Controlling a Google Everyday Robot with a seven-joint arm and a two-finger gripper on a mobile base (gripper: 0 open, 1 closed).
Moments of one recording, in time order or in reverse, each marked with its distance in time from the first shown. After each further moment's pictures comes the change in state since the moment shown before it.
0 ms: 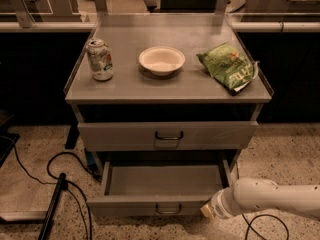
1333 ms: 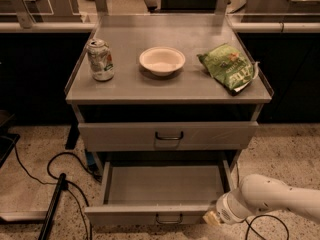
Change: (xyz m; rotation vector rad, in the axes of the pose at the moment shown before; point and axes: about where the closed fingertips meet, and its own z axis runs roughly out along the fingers) arm 0.016 0.023 -0.027 -0.113 0.048 -0.060
